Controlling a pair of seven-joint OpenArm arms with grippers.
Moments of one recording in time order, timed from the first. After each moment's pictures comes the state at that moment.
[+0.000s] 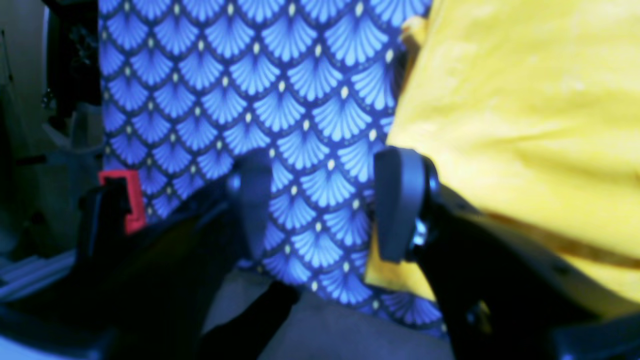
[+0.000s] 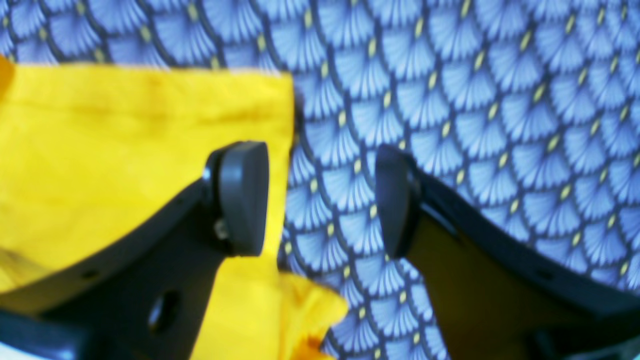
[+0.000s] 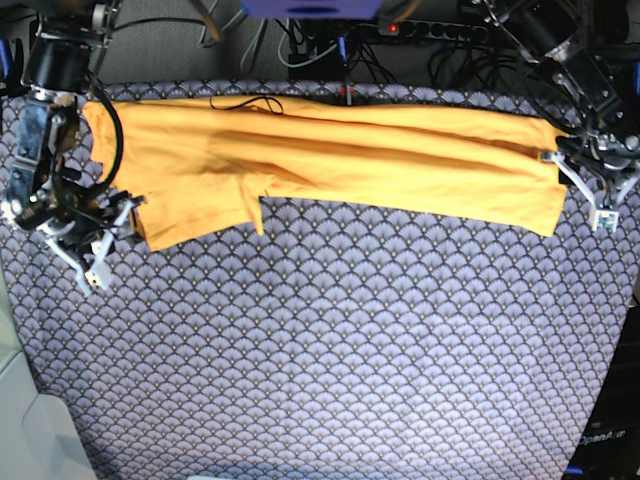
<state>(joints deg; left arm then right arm) 0.5 -5.0 -45.4 93.7 13.1 -40.7 51.7 4.2 16.9 18.4 85.8 16.3 39.9 -58.1</state>
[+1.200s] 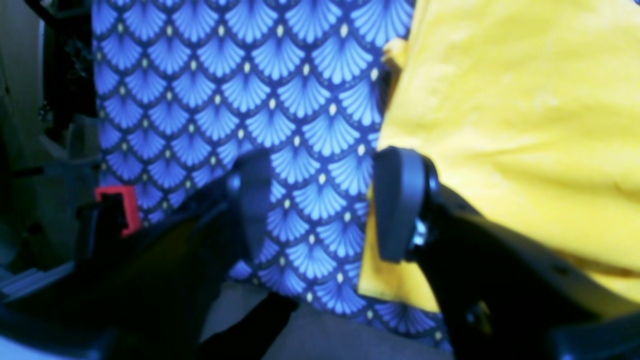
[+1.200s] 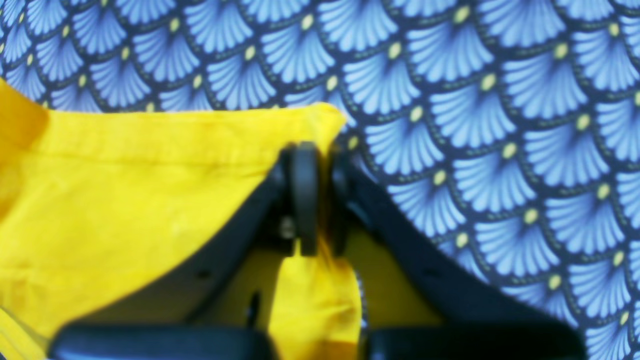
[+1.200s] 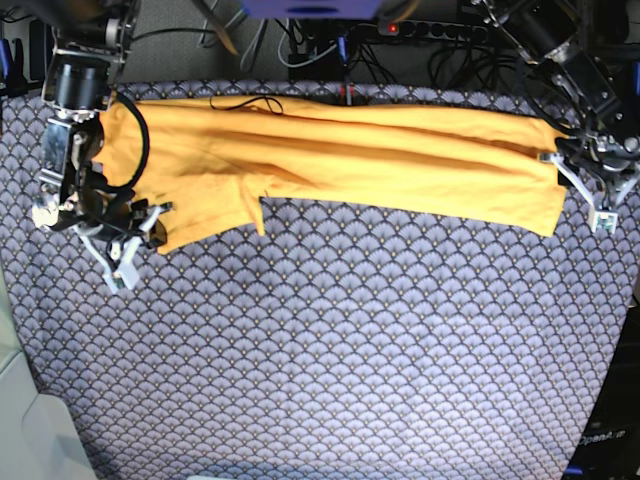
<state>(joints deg) 0.3 -4.9 -45.0 93.7 13.3 -40.7 51.7 8.4 13.8 16.3 72.0 16.3 39.9 -50.9</state>
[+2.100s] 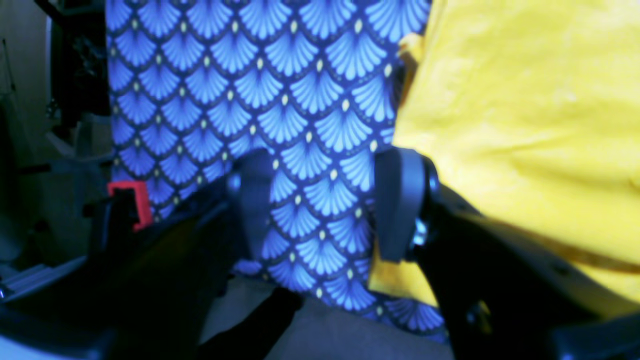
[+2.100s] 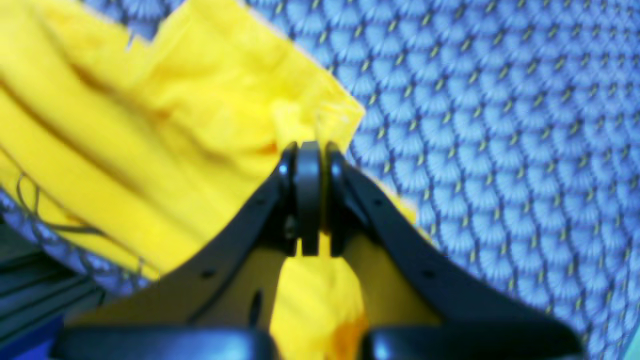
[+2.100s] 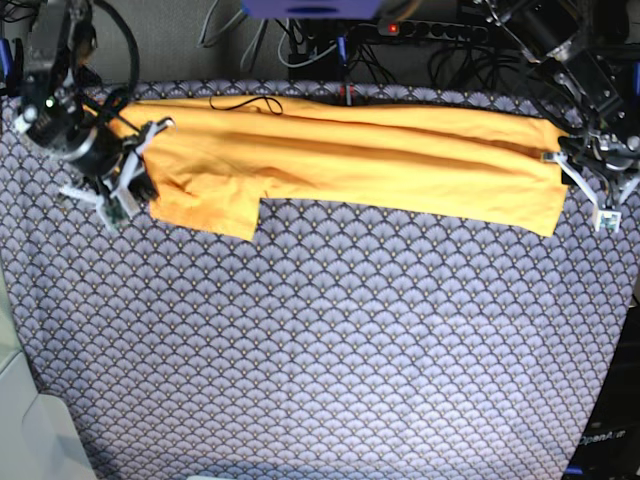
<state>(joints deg) 0.7 -5.4 -45.3 94.2 13.3 -40.7 51.7 -20.1 15.0 17.8 112.4 16.3 39.9 -48.2</state>
